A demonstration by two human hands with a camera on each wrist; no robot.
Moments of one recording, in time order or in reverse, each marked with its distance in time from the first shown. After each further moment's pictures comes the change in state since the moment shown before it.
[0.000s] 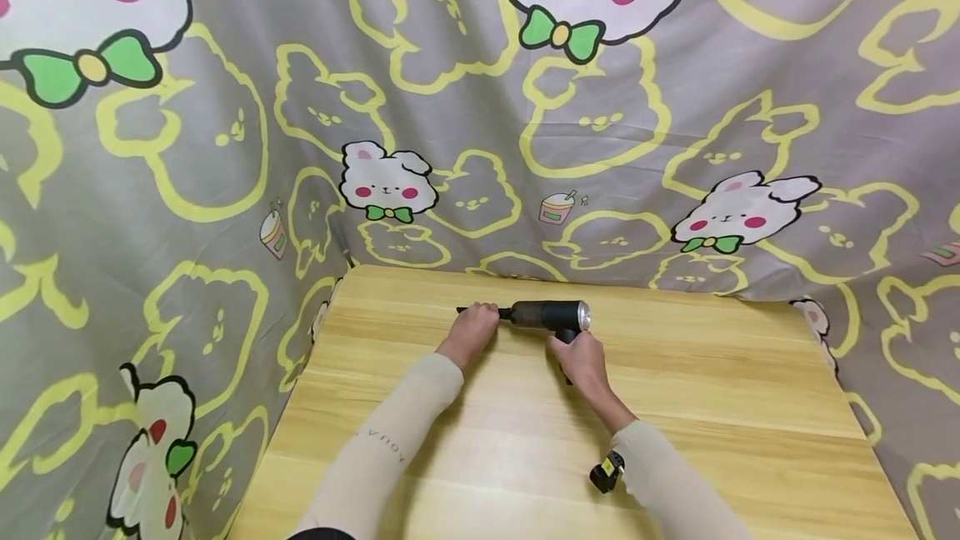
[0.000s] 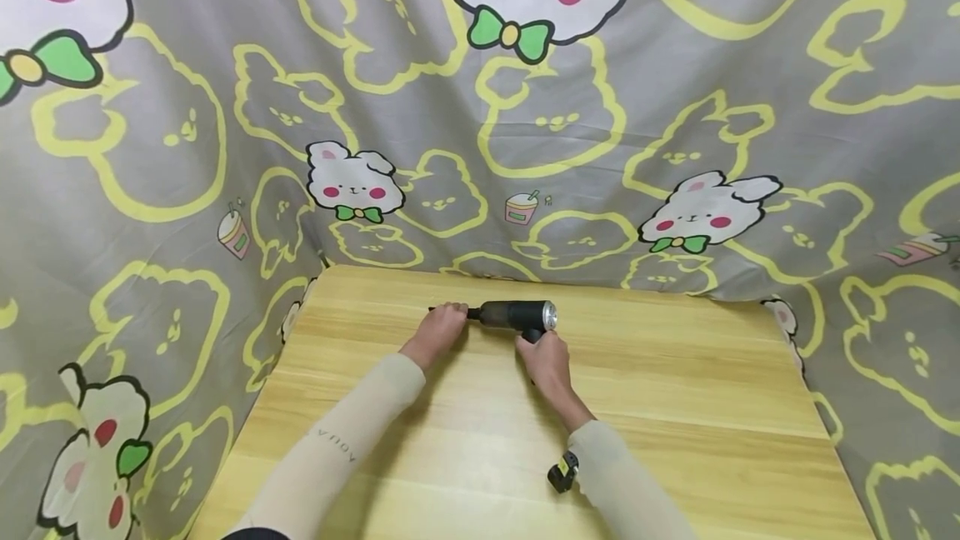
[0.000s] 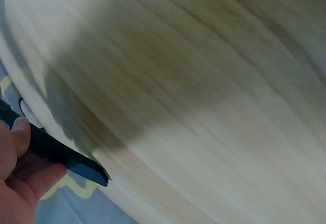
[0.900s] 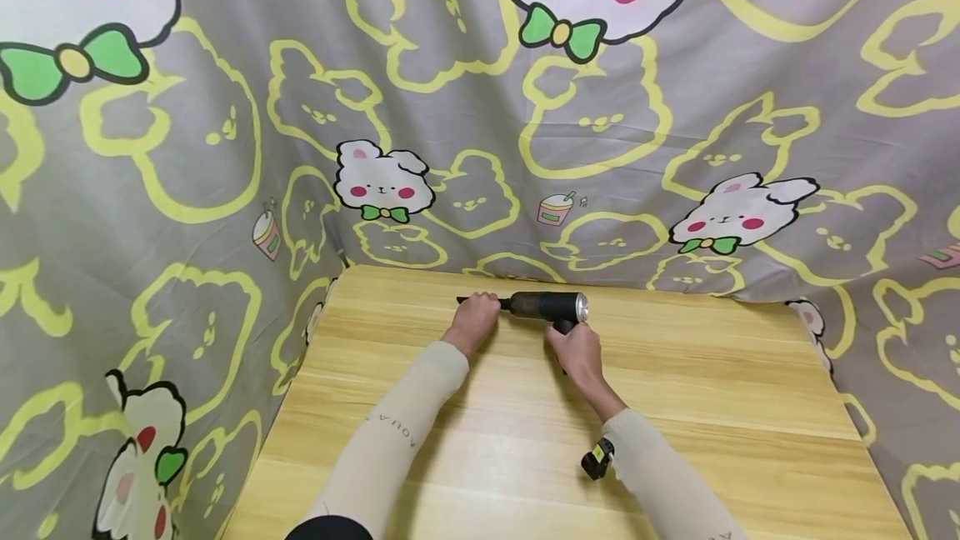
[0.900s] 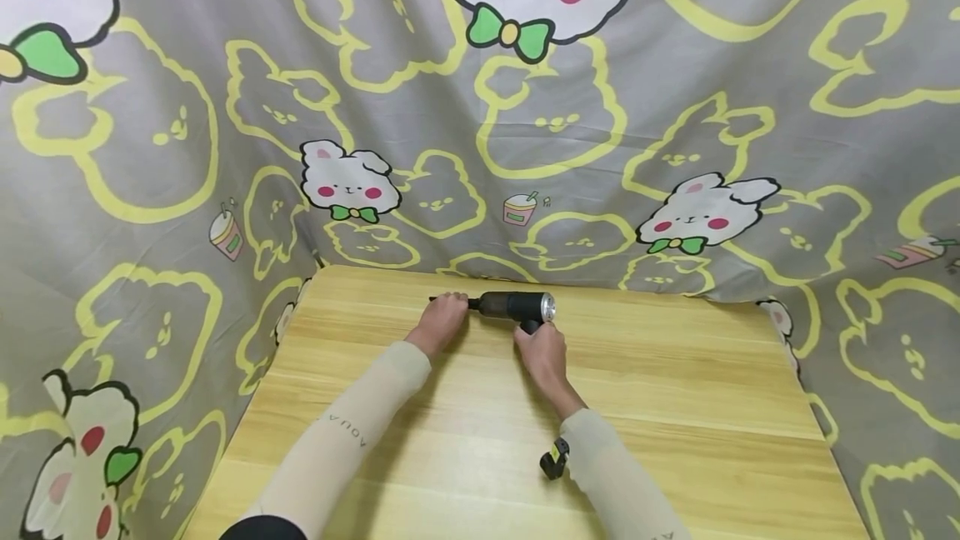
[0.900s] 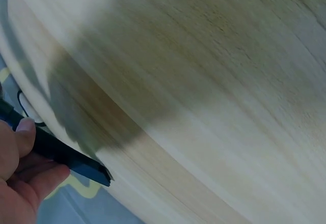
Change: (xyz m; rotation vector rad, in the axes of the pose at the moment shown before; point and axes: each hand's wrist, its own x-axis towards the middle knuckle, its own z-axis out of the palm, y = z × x) left_hand 0.026 -0.002 0.002 -0.008 -0.061 -0.051; right_hand 0.016 -0.005 0.003 -0.059 0.086 0.007
